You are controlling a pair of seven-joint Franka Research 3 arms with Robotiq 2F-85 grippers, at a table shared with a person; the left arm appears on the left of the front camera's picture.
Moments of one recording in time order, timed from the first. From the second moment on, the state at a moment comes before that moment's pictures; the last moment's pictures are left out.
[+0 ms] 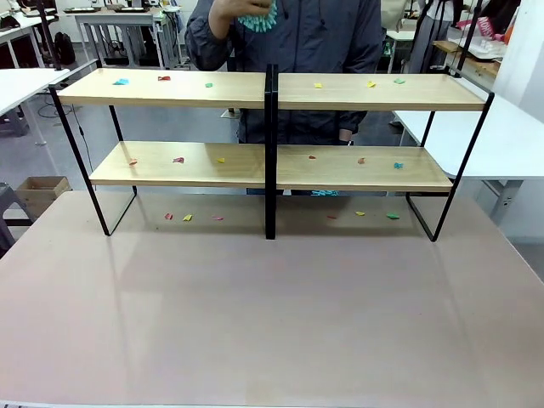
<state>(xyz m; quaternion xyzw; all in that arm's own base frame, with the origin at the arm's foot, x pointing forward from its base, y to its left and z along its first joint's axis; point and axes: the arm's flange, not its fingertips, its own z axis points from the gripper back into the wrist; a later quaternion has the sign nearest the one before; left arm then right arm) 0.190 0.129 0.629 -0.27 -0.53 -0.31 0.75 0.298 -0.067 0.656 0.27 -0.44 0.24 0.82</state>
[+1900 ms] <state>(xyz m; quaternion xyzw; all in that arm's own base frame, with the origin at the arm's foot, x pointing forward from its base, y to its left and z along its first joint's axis) 0.196 0.141 0.616 -0.28 -0.51 -0.30 0.75 0.262 -0.061 0.628 0.28 -0.47 0.24 0.80</state>
